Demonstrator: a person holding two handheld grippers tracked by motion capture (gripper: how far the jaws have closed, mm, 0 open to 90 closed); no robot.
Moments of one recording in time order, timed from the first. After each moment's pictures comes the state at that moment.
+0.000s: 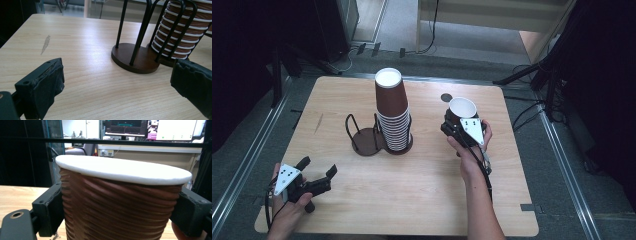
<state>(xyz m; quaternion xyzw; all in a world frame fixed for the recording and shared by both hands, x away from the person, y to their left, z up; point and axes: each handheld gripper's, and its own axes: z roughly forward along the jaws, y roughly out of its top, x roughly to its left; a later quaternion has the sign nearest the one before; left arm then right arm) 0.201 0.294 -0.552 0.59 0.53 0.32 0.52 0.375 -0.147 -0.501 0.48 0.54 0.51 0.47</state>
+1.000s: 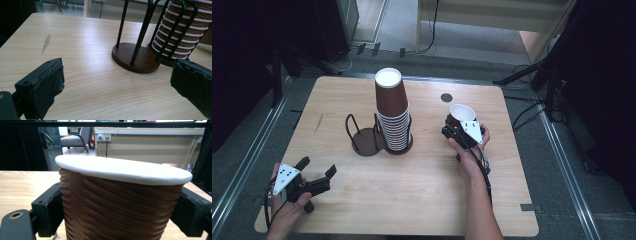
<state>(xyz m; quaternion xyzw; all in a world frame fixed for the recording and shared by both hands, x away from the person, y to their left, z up) 0.201 0.296 -0.552 0.59 0.53 0.32 0.52 0.389 -0.155 -0.532 0.52 0.55 0.48 0.44</state>
